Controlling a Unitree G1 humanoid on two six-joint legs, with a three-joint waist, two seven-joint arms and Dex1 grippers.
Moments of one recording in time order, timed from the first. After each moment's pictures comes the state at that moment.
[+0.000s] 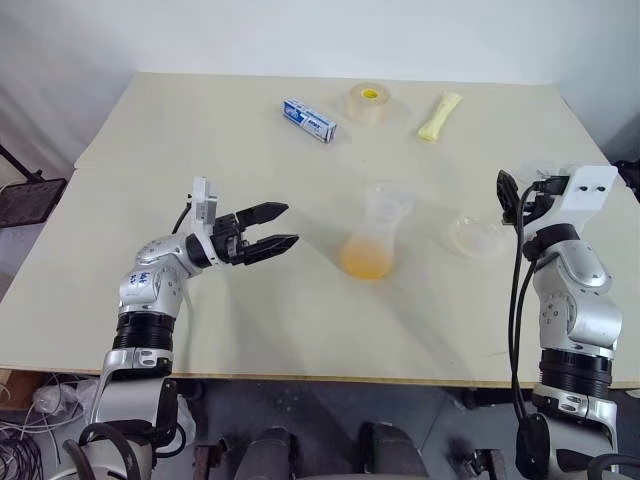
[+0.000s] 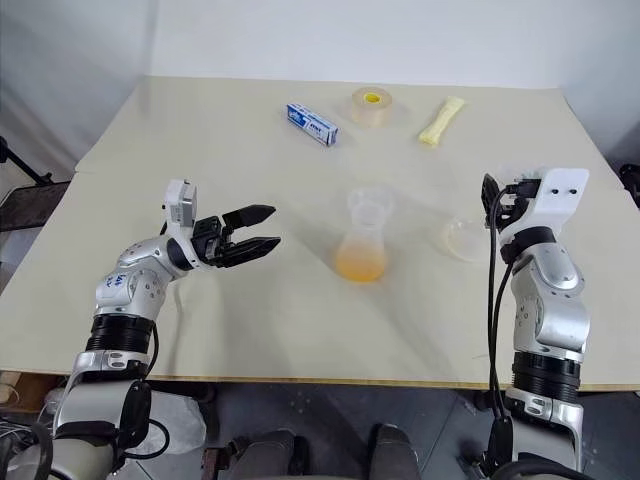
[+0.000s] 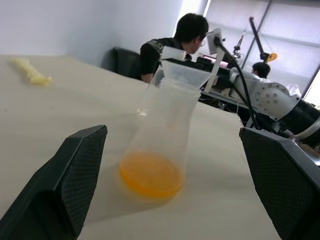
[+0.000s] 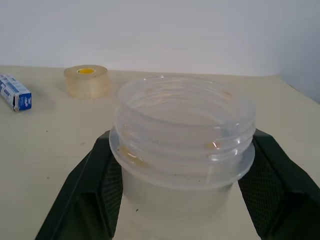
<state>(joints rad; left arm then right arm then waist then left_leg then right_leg) -0.70 0.43 0.14 0.45 -0.54 0.32 -1.23 -0.49 -0.42 -0.38 0.05 0.29 0.27 0.22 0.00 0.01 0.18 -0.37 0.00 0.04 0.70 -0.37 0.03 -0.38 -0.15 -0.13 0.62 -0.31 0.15</state>
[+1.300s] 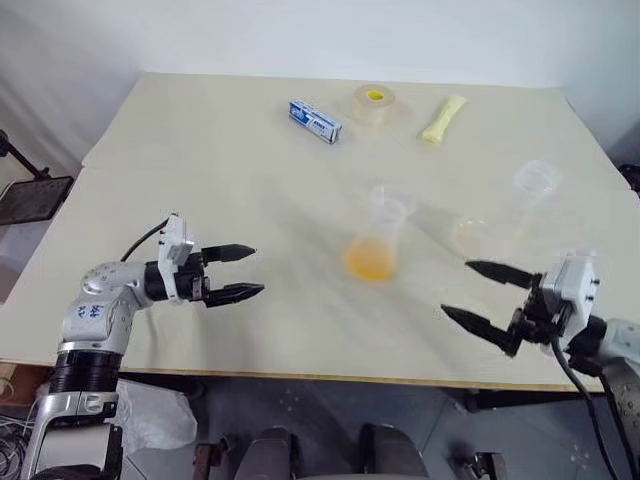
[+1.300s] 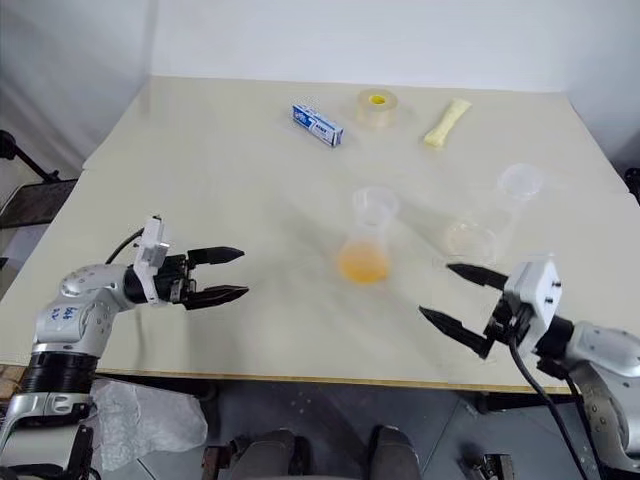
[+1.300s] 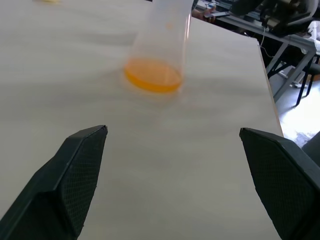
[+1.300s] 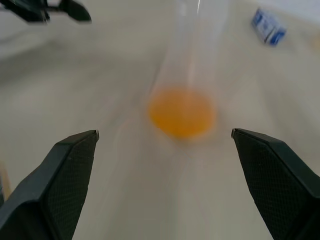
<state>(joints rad) -0.42 0.65 0.12 0.23 -0.49 0.26 -1.28 0.11 -0.73 -0.35 -0.30 0.57 0.24 1.02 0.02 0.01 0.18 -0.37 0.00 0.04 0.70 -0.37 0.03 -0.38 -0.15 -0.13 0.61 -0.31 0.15</state>
